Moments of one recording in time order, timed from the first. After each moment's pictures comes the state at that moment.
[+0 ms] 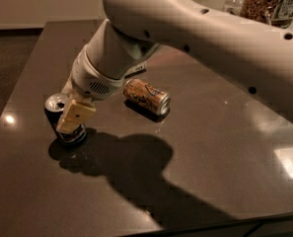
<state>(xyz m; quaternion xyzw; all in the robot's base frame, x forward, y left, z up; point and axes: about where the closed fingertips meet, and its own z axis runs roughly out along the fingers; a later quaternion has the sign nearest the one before) 0.454 0.160 0.909 -0.72 0.59 0.22 0.27</state>
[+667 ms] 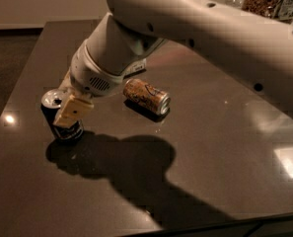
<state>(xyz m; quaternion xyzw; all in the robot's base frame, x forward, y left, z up) 0.450 0.159 0.923 -0.72 0.59 0.24 0.28</state>
